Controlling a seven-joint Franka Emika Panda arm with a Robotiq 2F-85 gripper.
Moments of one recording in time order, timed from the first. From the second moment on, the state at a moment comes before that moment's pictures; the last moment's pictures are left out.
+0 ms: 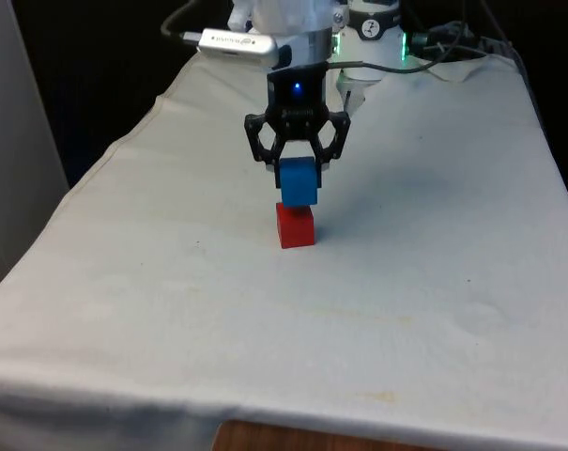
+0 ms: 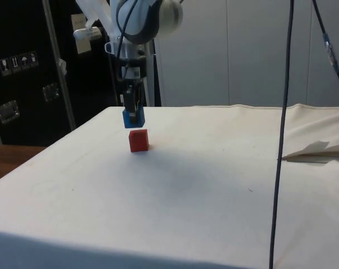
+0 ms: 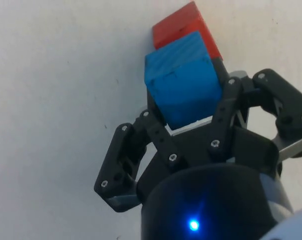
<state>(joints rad) 0.06 0.45 -0.18 -1.98 0.11 2.52 -0.40</state>
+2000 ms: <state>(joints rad) 0.05 0.51 -0.19 -1.95 0.17 2.53 -0.45</state>
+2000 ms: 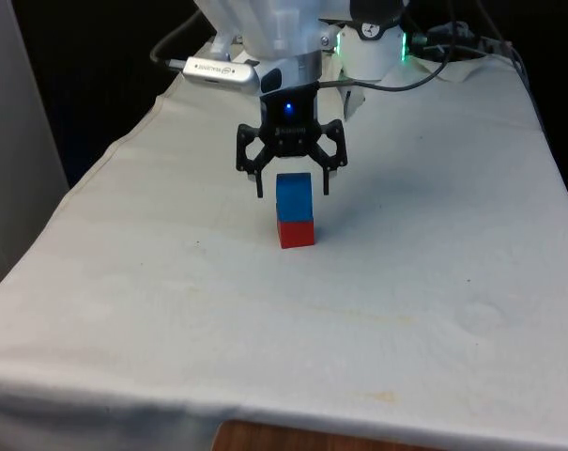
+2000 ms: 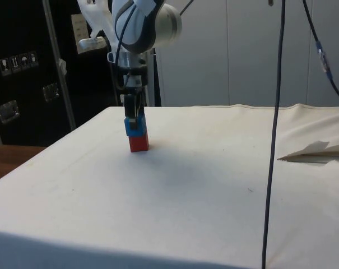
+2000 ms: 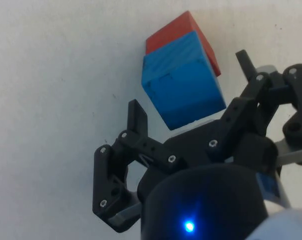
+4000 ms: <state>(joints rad) 0.05 0.18 -0.22 -2.00 0.17 2.28 -0.45</state>
